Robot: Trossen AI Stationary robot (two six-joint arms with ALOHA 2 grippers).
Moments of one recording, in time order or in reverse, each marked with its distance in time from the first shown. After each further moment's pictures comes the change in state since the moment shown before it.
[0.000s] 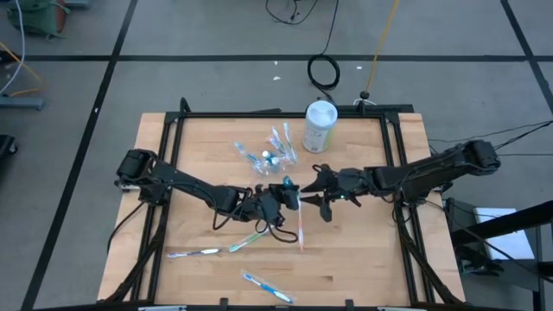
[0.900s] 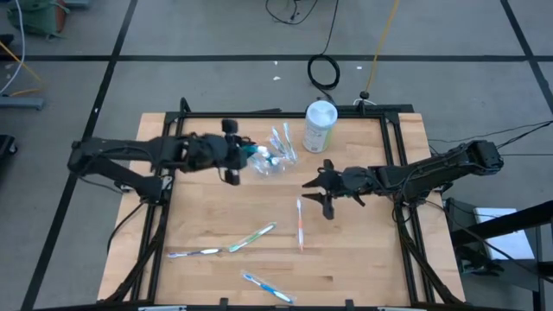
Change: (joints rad) left arm 0.255 -0.545 -0.007 -0.582 0.314 -1.279; right arm -0.002 -0.040 -0.025 0.037 0.067 -0.177
